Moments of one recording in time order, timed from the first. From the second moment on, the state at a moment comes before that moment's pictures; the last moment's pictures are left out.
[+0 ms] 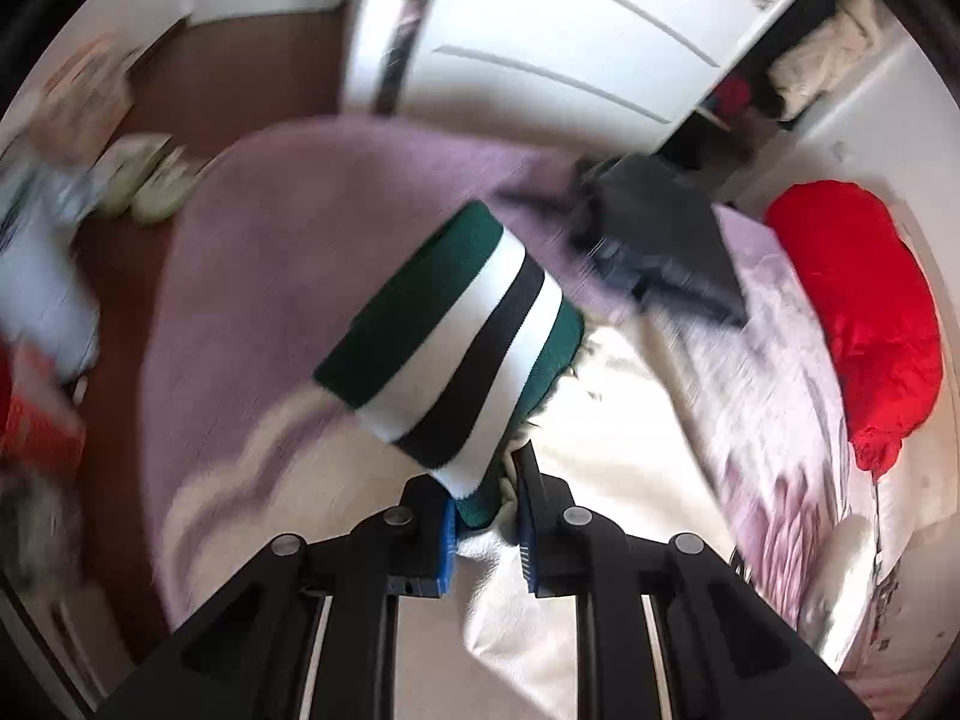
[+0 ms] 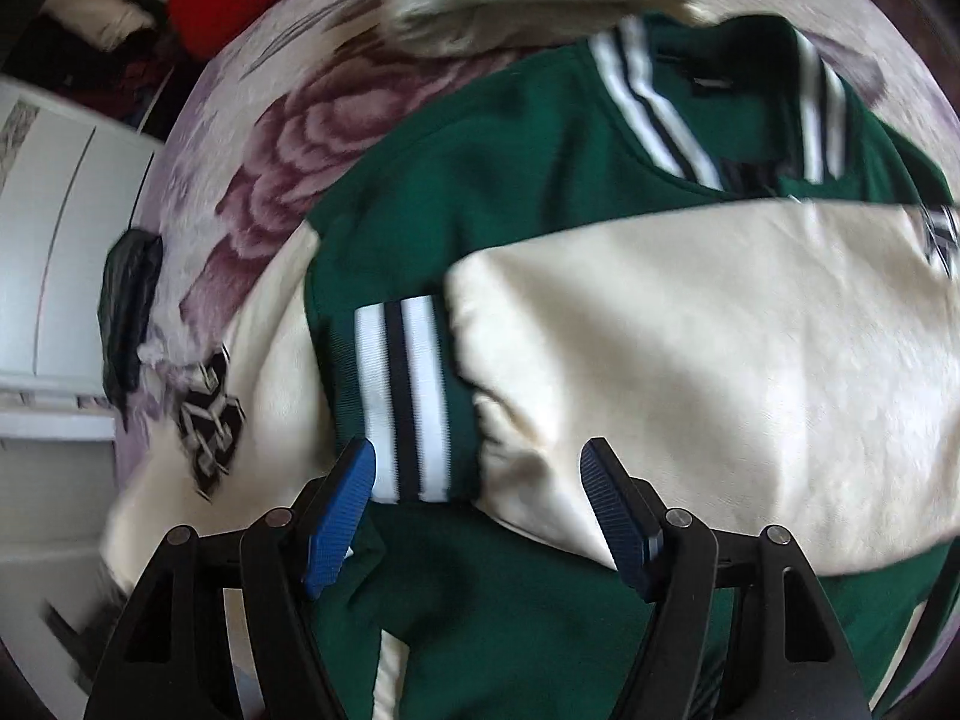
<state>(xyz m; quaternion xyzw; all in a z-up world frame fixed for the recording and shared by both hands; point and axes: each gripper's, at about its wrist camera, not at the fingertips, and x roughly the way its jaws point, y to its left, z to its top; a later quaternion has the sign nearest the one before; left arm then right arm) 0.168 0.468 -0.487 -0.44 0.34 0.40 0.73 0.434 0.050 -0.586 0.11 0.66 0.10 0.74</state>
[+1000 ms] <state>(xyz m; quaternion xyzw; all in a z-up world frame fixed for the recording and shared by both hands) 0.234 0.512 -0.504 -0.44 0.33 0.35 0.76 0.460 0.035 -0.586 0.17 0.63 0.09 0.75</state>
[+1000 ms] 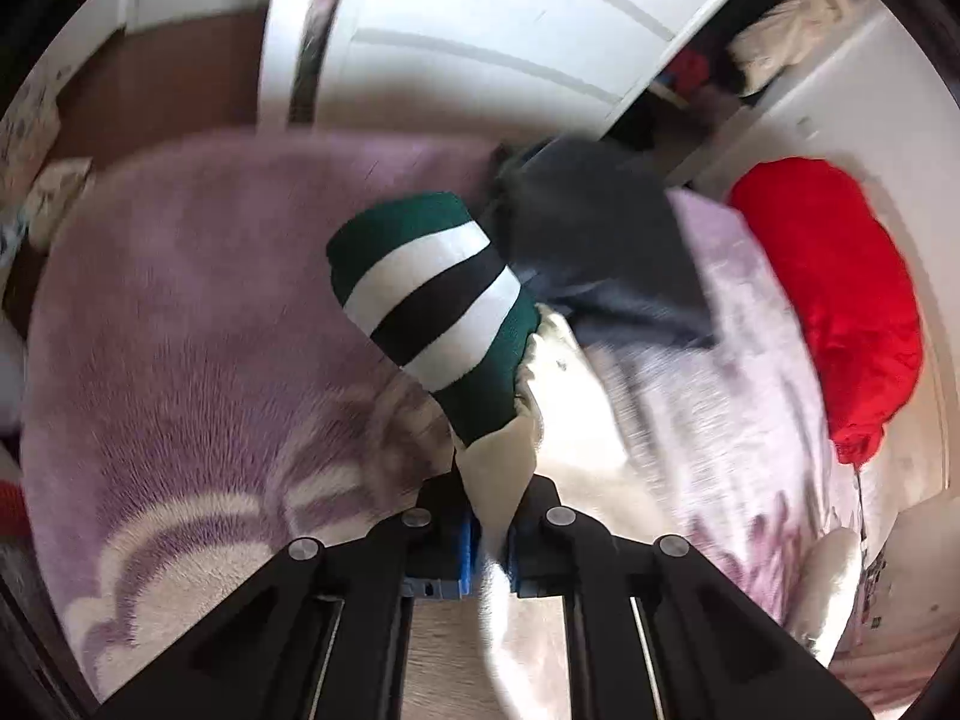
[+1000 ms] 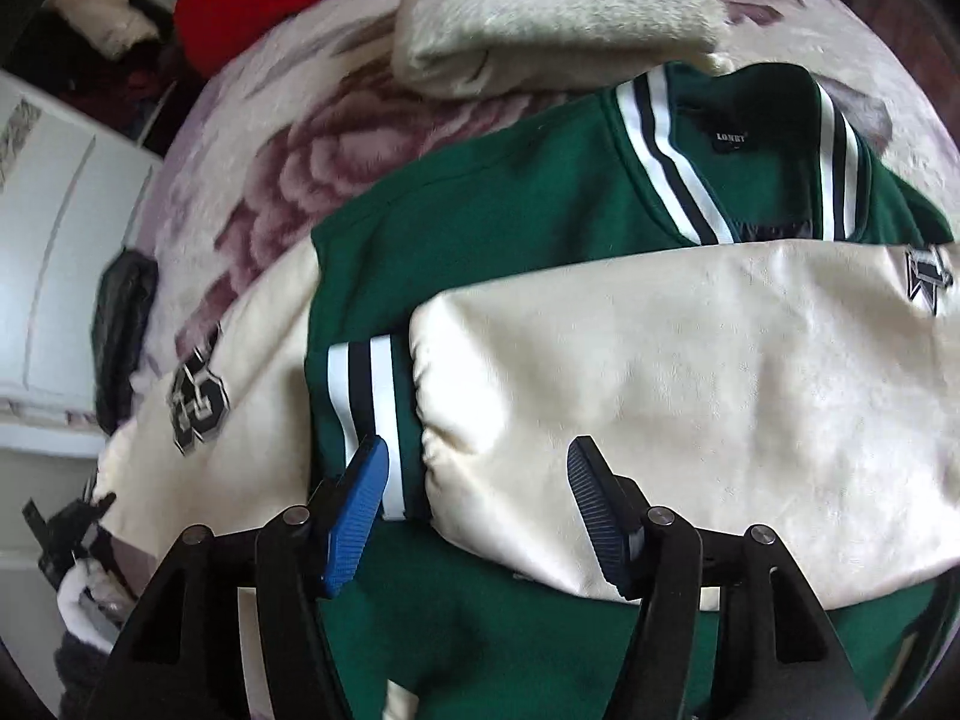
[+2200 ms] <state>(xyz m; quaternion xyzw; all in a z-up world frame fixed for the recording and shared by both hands) 0.386 -0.252 -0.467 0.04 0.48 -0.11 0.87 0.330 -0.454 -0.606 0.23 0.65 -0.19 0.70</state>
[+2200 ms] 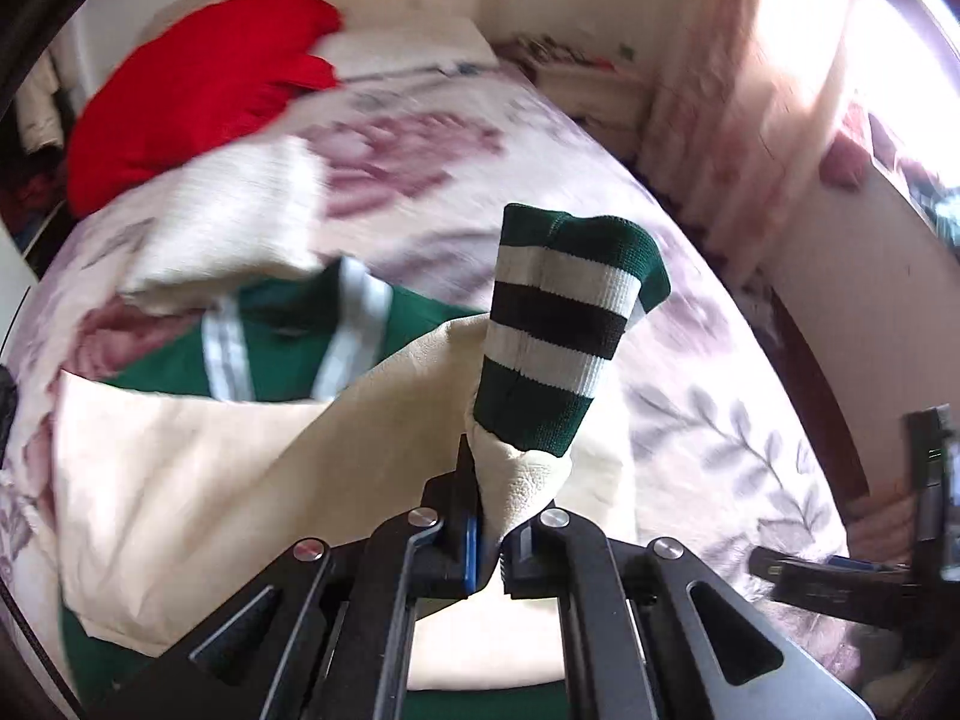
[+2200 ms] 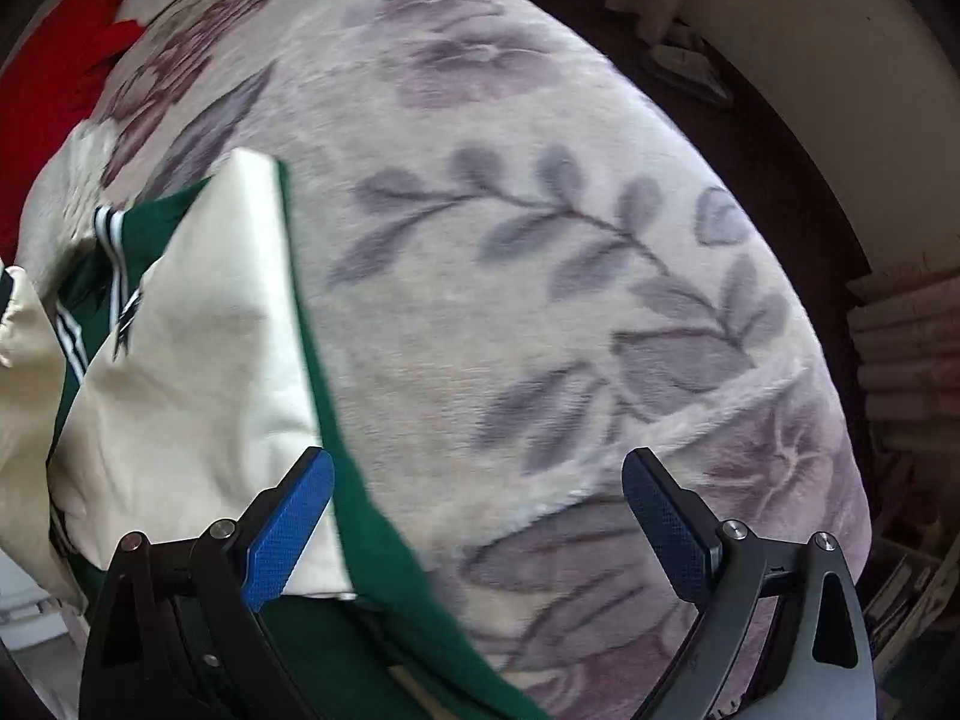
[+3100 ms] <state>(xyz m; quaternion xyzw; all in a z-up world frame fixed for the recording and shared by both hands) 0.429 0.076 -0.526 0.02 0.57 0.20 0.79 0.433 -0.398 -0.633 0.40 0.65 0.08 0.65</state>
